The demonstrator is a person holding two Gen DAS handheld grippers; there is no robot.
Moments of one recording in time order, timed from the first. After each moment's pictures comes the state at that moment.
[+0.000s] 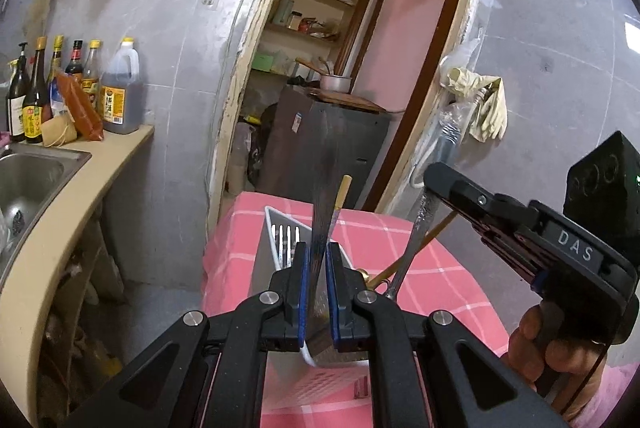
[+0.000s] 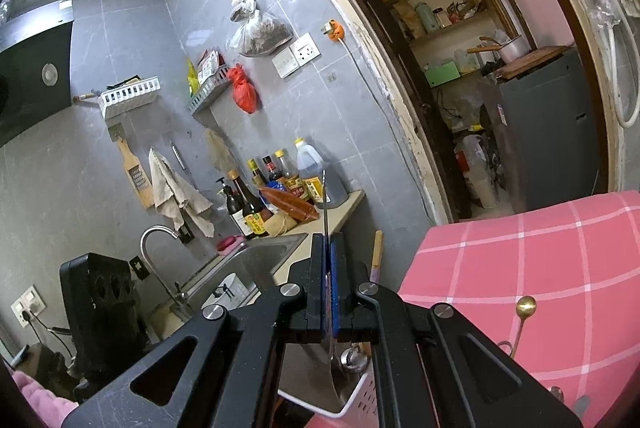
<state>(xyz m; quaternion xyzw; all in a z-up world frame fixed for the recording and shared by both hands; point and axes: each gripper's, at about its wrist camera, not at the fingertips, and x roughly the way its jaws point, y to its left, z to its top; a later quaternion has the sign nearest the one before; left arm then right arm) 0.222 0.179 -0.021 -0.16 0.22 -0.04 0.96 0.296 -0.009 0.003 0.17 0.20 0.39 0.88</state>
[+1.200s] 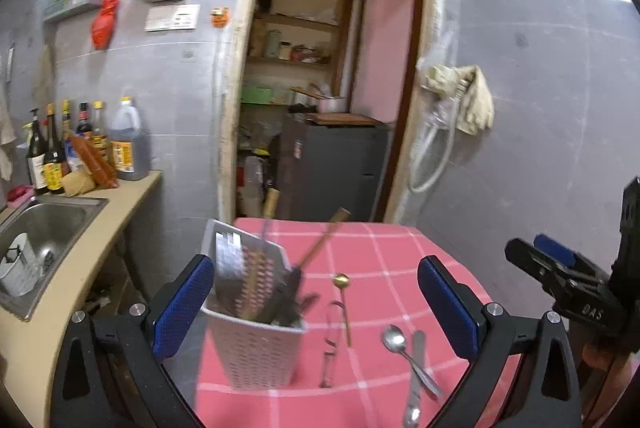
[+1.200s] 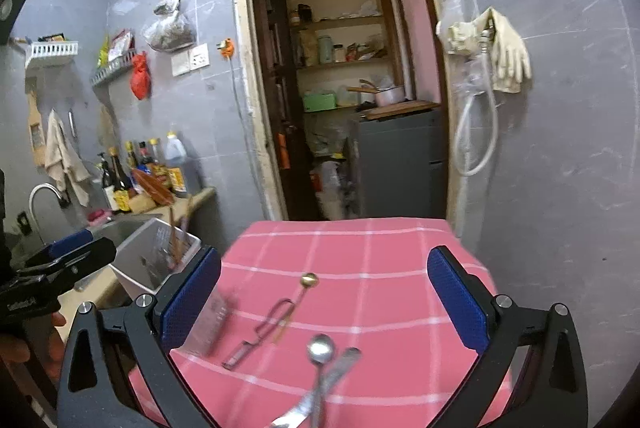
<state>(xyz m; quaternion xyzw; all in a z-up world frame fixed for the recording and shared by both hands) 0.172 0.088 0.008 -0.07 0.18 0.00 0.98 0.214 -0.166 0.015 0.04 0.18 0.15 0.97</state>
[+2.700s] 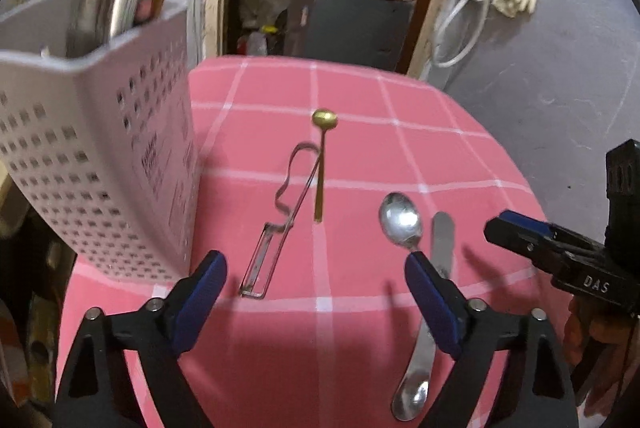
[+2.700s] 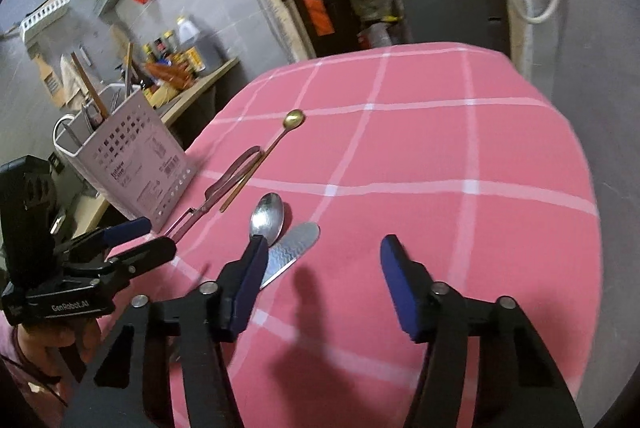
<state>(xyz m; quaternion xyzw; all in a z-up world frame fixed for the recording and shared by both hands) 0.250 0.023 -0.138 -0.10 0.40 0.02 0.91 0.325 -0.184 -0.168 0.06 0.41 0.29 0.86</state>
